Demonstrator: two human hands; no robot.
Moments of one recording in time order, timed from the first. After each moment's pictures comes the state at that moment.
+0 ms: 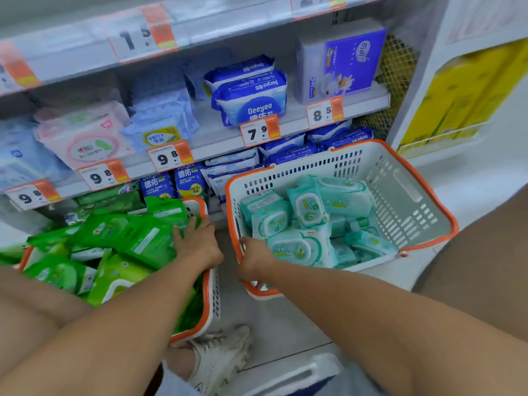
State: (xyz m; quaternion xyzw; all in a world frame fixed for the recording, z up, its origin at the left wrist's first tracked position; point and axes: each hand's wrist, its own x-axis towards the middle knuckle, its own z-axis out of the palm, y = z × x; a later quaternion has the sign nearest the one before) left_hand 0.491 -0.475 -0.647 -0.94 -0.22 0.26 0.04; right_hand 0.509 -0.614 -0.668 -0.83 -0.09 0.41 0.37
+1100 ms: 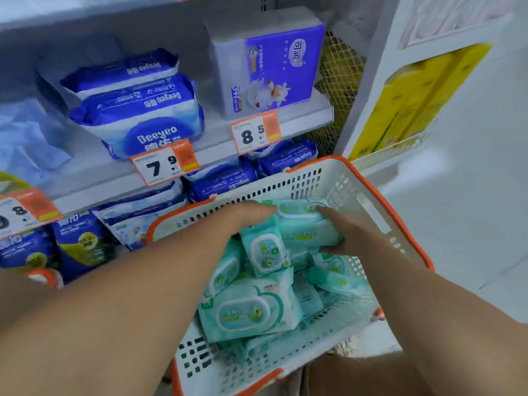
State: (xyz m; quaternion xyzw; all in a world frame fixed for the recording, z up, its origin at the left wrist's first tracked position) left_hand 0.751 -0.644 -0.652 -0.84 -0.15 0.39 -0.35; right_hand 0.750 -0.861 -0.705 -0.68 0.35 0.34 0.55
